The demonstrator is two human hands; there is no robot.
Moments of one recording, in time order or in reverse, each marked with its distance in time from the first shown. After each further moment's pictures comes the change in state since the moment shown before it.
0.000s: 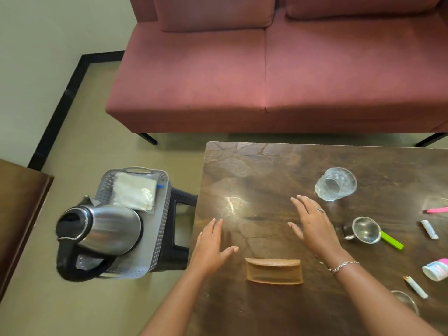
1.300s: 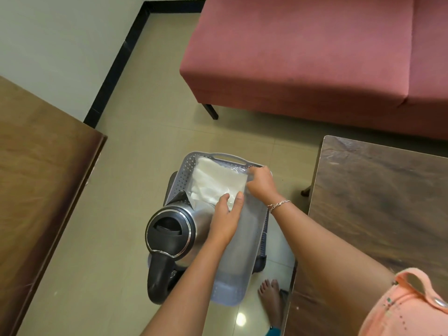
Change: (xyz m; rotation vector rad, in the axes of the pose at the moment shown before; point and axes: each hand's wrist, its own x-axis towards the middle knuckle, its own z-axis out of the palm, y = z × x) left_hand 0.102 -0.217 -0.130 -0.787 0.253 -0.348; right_hand 0.254 -0.354 0.157 0.507 -0.433 0.186
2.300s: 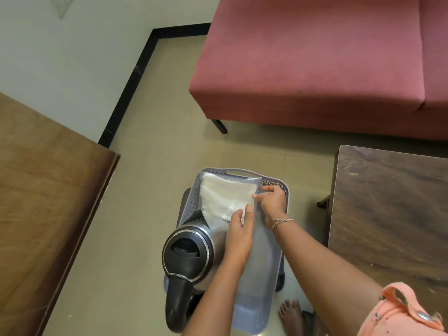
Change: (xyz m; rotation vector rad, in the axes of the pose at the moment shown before) left_hand -0.002 0.005 -0.004 -0.225 -0.008 -0.017; right_hand 0.014 0.005 0.043 0.880 0.251 0.333
